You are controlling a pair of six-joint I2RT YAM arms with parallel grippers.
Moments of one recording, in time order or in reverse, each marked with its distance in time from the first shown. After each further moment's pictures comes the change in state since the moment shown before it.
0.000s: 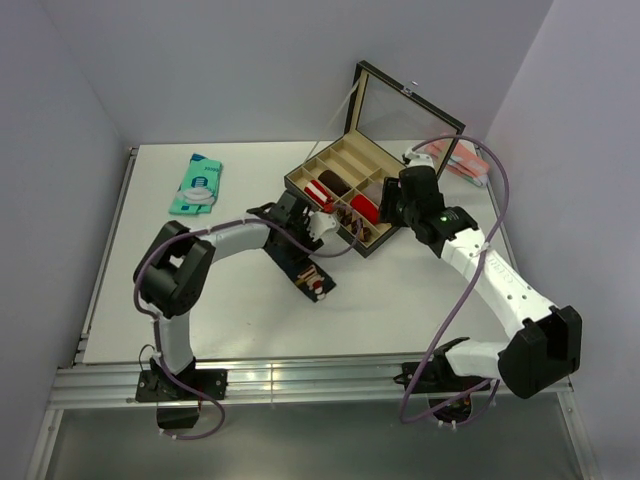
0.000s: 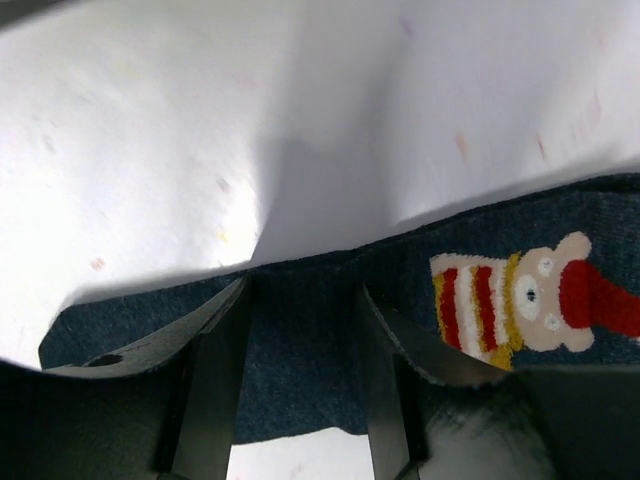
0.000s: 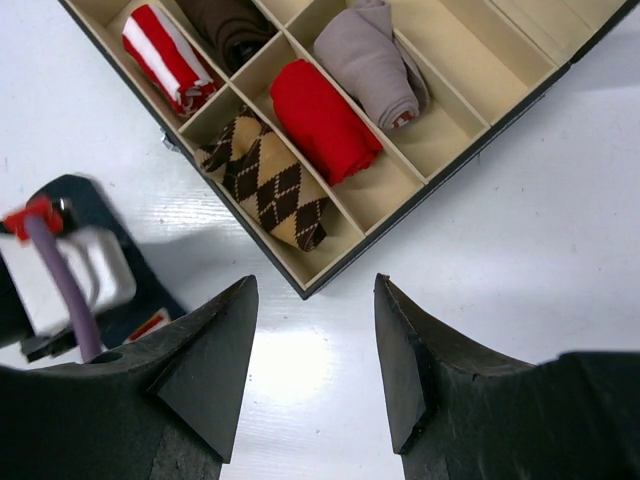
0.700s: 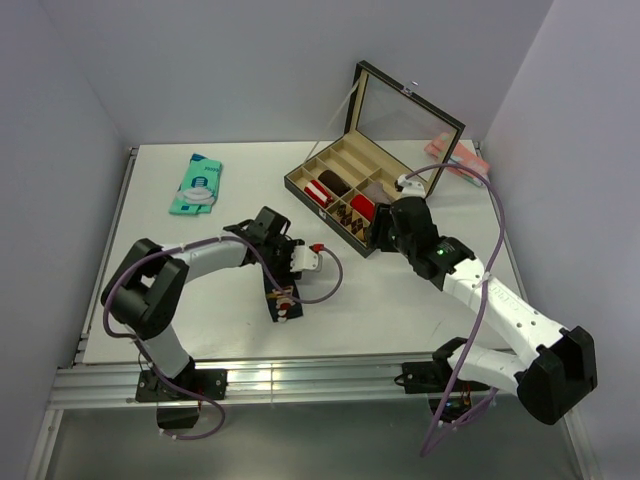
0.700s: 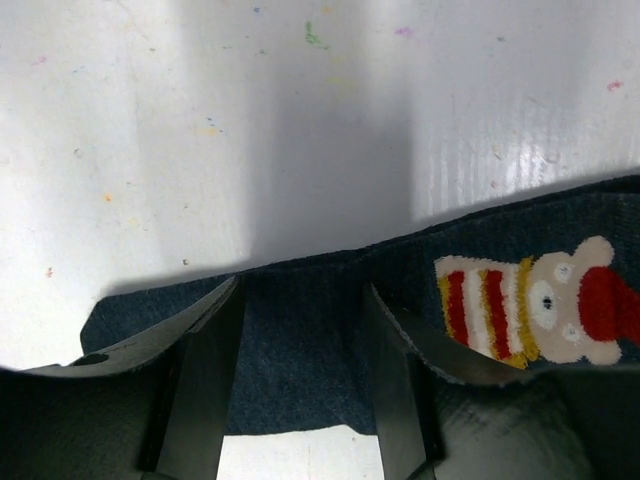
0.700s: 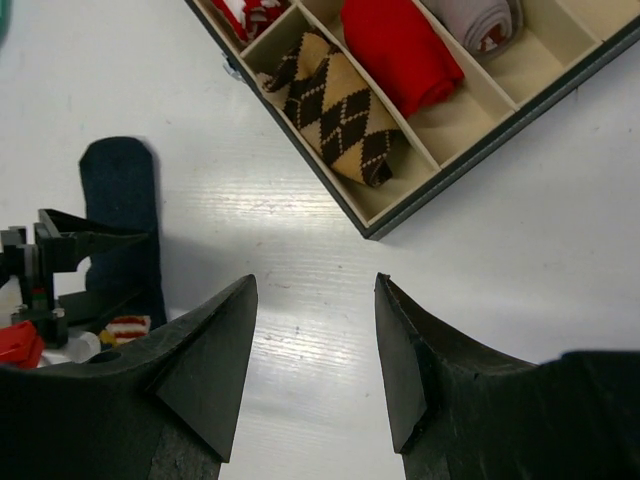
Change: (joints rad) left arm 0.036 -0.238 -0.301 -0.018 0.192 0.627; right arm 0.135 -0.162 -0.226 0.097 0.004 0.111
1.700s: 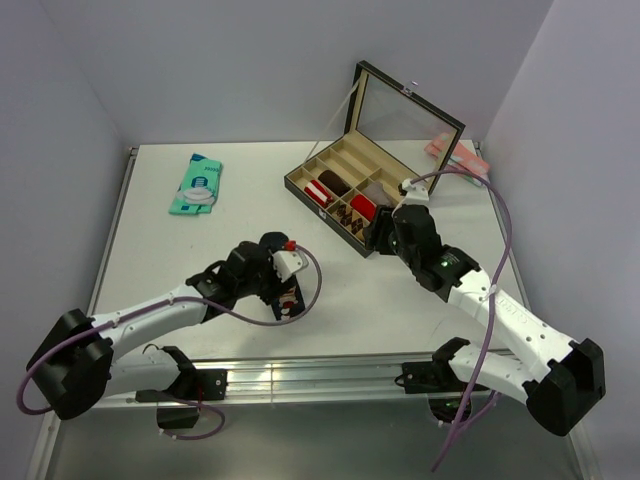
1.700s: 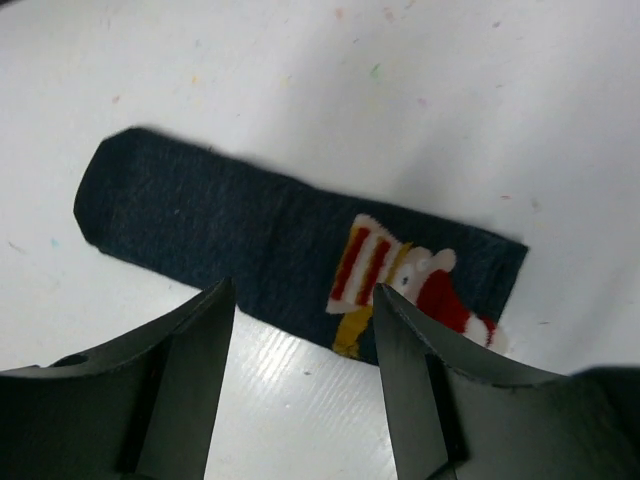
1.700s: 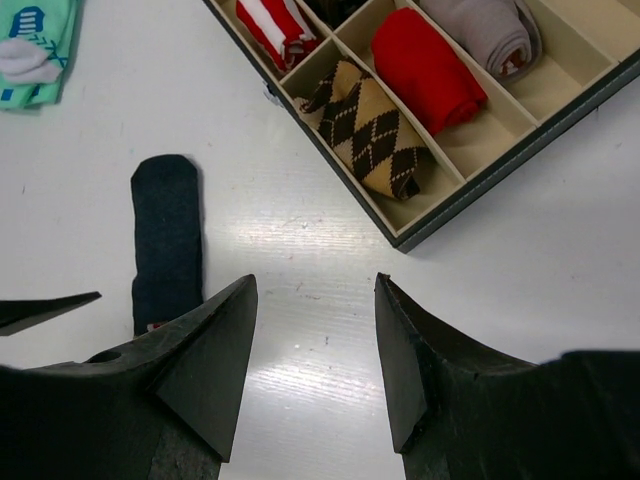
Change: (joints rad) left arm -0.135 -0.520 -0.399 0.298 -0.307 -0.686; right arm 0.055 -0.082 -0.048 0.074 0.043 0.048
